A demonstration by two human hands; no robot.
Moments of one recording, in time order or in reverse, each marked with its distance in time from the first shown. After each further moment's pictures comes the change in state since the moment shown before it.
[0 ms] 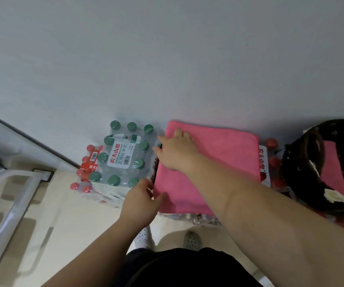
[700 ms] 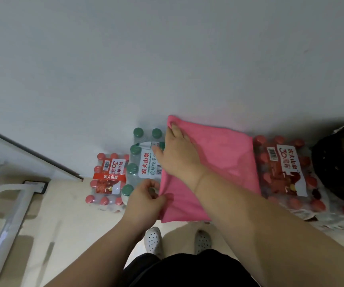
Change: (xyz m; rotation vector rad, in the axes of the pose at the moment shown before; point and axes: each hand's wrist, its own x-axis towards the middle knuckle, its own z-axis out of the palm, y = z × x) left_hand 0.043 -0.057 -0.083 -0.563 -0.223 -0.083; right_hand 0.042 -0.098 0.016 0.210 0.275 0.080
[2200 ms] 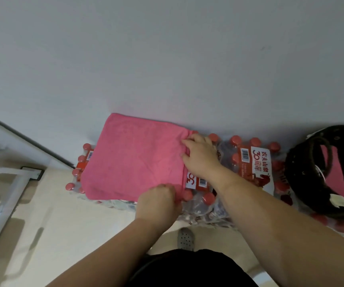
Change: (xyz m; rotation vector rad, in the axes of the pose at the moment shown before) left_hand -0.021 0.016 0.124 1.102 0.072 0.378; right_hand -0.033 0.143 -0.035 0.011 -0.071 -0.029
